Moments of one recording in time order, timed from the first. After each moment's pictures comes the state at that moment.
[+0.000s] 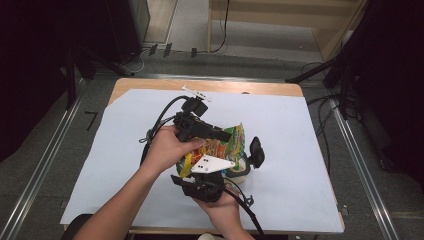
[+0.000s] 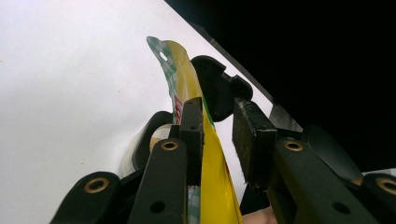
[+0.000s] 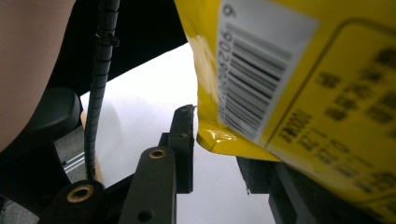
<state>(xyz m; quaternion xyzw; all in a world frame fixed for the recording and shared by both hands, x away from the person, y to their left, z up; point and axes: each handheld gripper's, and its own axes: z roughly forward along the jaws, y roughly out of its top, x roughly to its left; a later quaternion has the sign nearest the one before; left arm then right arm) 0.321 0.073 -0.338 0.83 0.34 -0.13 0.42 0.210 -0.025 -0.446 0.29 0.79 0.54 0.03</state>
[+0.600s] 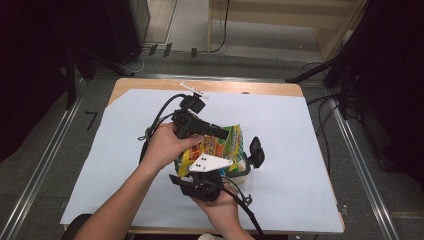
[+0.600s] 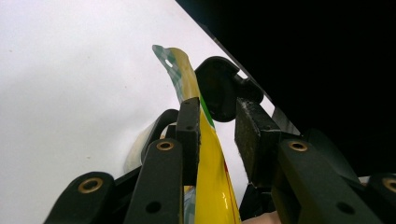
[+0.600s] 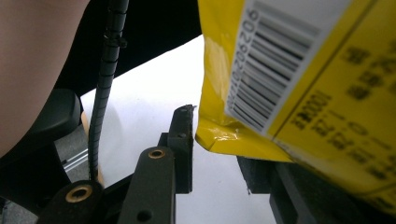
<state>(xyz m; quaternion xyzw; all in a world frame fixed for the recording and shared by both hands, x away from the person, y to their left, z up) 0.330 0.078 -0.340 0.82 0.36 -0.14 0.42 0.212 -0.021 -0.443 0.29 0.79 0.54 0.03</state>
